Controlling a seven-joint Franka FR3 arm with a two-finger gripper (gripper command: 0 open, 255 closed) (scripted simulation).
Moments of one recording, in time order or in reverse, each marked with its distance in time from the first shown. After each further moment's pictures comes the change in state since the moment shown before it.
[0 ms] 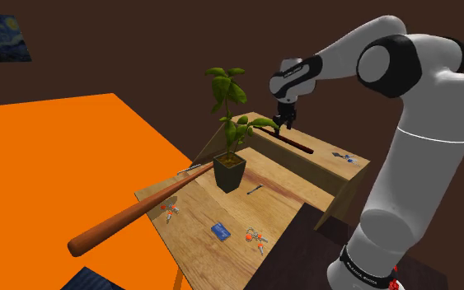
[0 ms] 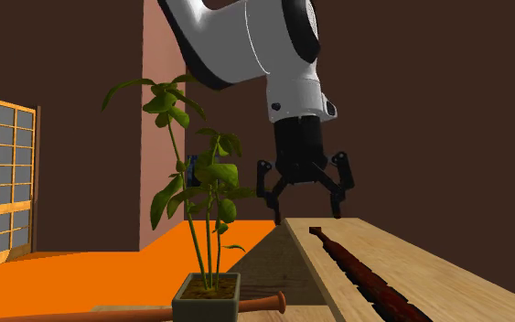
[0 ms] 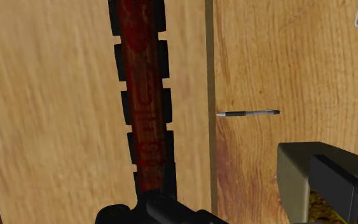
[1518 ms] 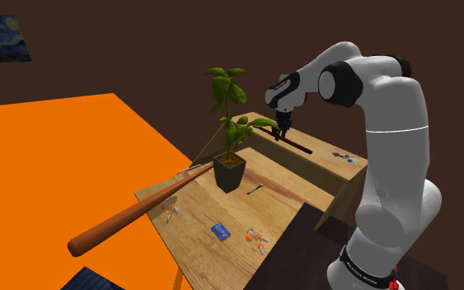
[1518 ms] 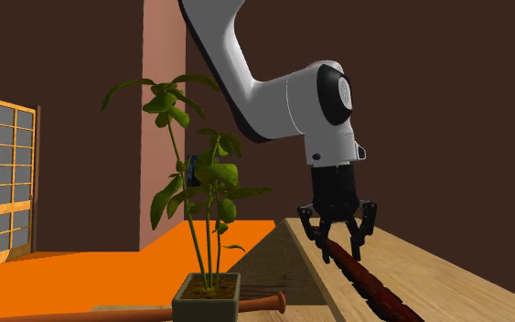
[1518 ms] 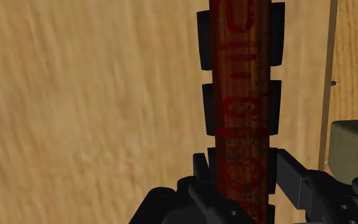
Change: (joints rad) arm -0.116 0.325 0.011 0.235 0.169 0.091 -0.145
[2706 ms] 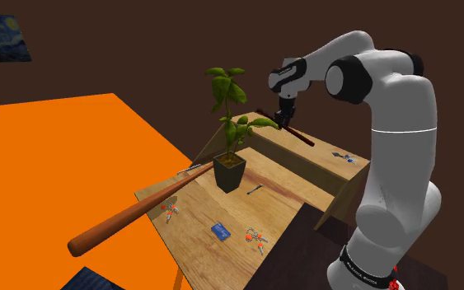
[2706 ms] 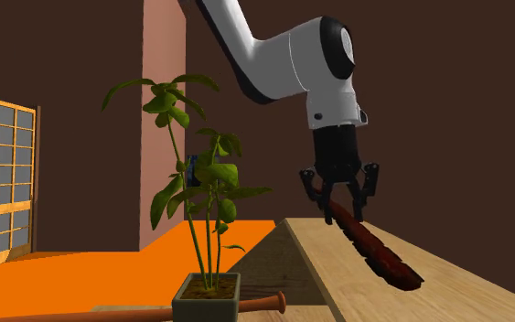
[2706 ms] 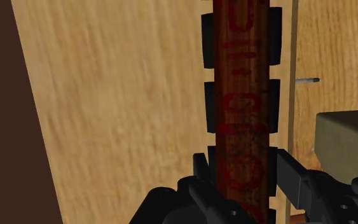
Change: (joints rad) arm 0.007 -0.067 -0.020 0.088 -0.033 -0.154 0.011
